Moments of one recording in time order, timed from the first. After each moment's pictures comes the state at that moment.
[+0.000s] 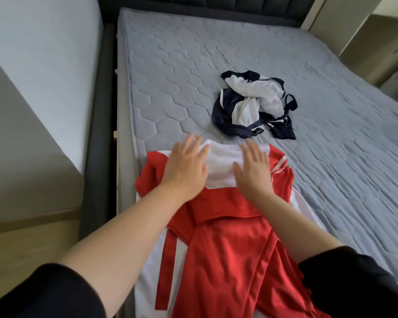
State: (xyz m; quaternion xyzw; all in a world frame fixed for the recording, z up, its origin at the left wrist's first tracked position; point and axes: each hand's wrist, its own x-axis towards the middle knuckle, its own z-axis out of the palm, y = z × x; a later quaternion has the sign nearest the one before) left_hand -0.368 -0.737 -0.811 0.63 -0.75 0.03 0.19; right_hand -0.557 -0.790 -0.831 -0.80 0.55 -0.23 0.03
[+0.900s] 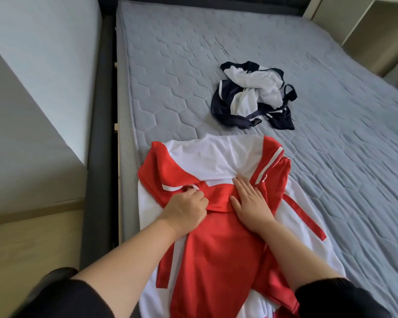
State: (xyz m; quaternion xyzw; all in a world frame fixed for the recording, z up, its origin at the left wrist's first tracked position) left_hand -0.392 -0.654 -0.842 0.50 -0.85 0.06 0.16; right_hand -0.601 -0.720 -0.887 -0.81 0.56 -0.04 0.16
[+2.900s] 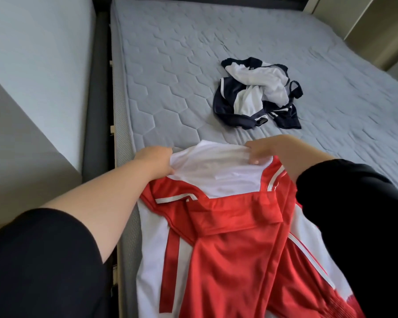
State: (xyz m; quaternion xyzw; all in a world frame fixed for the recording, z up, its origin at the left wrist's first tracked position) left_hand -0.296 -0.768 -0.826 0.72 -0.68 -0.14 -0.06; right_hand -0.562 -0.889 -0.794 -0.73 0.57 0.32 0.18
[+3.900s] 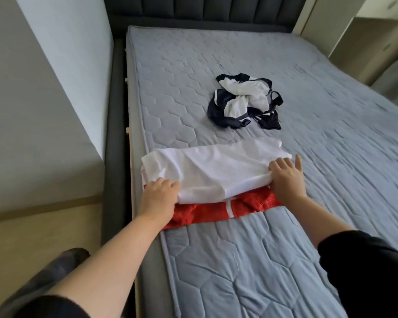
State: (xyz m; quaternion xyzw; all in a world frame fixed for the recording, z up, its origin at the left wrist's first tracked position) left_hand -0.367 -0.582 -0.804 0.68 -0.73 0.06 0.08; right_hand -0.678 -0.711 -0.801 -0.81 0.54 -0.13 -0.17
